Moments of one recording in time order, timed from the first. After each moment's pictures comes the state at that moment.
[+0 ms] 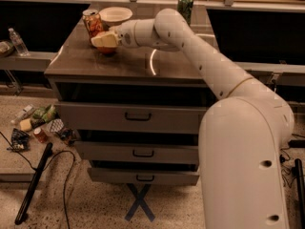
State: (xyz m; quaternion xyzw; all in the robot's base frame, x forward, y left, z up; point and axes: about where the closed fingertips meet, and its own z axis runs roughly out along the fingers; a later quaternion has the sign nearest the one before) arm 0.819 0.159 0.882 -0.40 0.67 0.36 0.51
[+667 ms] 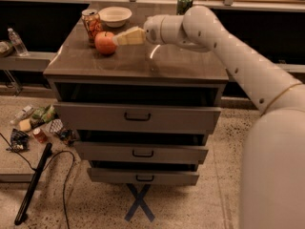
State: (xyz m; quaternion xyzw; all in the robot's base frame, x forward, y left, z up) arm 0.812 0.058 0.909 -0.36 0.69 0.30 0.55
